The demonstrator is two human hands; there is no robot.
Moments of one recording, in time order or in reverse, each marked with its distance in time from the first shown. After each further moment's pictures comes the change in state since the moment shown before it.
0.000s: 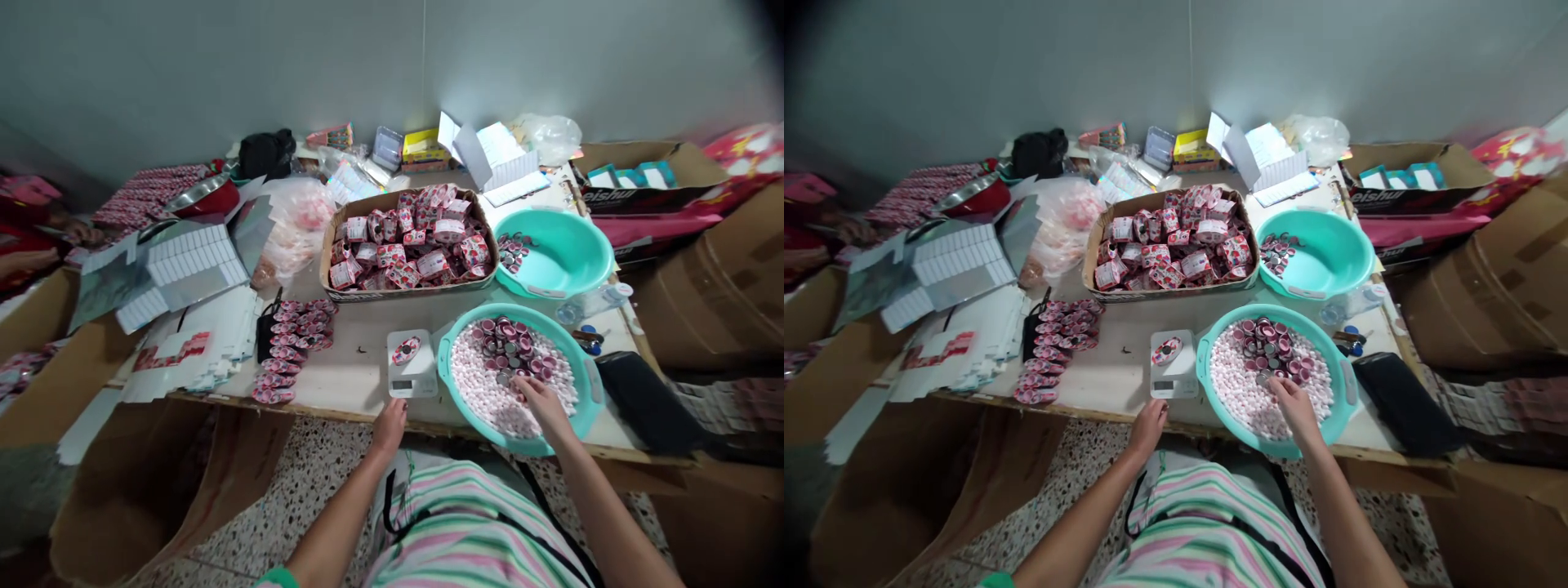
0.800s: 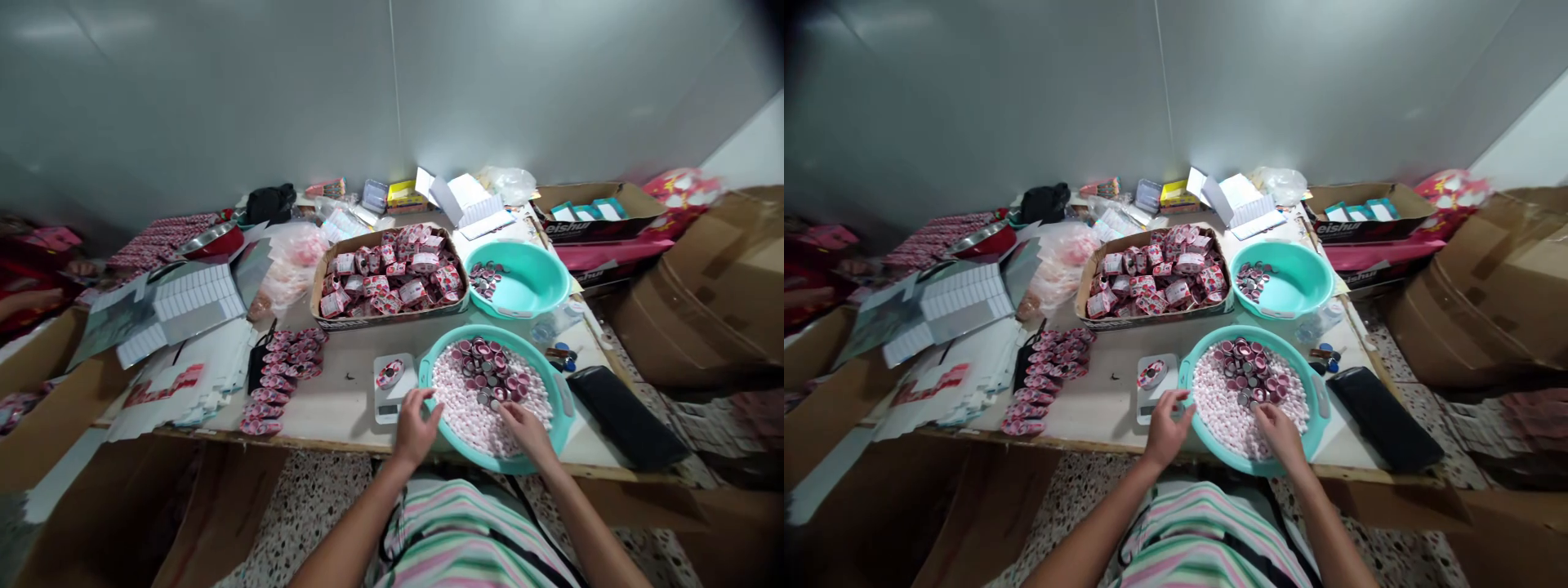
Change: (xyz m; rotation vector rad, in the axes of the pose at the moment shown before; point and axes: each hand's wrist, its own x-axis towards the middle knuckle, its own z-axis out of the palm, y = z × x) left_hand 0.017 0.146 -0.036 -0.349 0.275 0.286; right_hand 0.001 0.022 -0.024 -0.226 -0.052 -0.291
